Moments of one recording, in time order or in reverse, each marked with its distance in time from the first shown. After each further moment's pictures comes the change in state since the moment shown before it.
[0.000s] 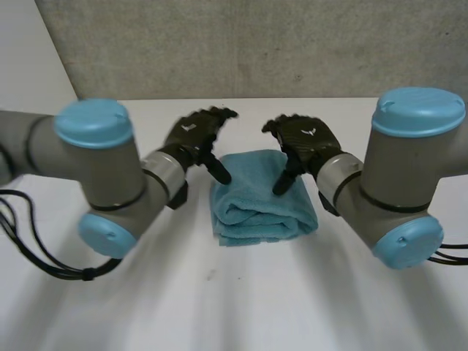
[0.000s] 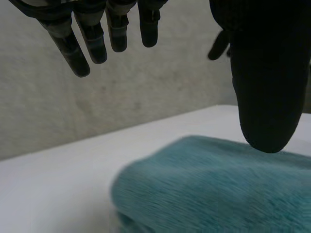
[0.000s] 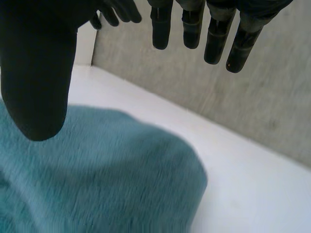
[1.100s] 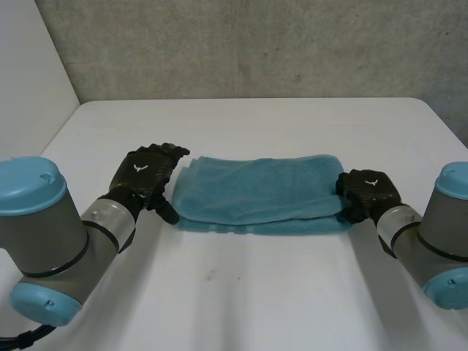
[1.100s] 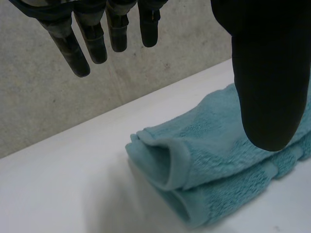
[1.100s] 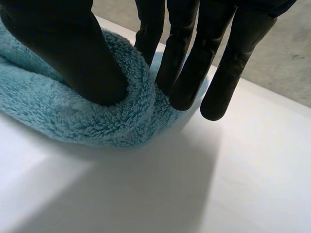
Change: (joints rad) left arm 0.151 0.305 -0.579 0.218 -0.001 0.241; right arm -0.313 0.012 0.443 -0.358 -0.093 -0.134; left_hand 0.000 0.000 0.000 0.000 0.000; right_hand 0.688 0.928 0.963 0.953 0.882
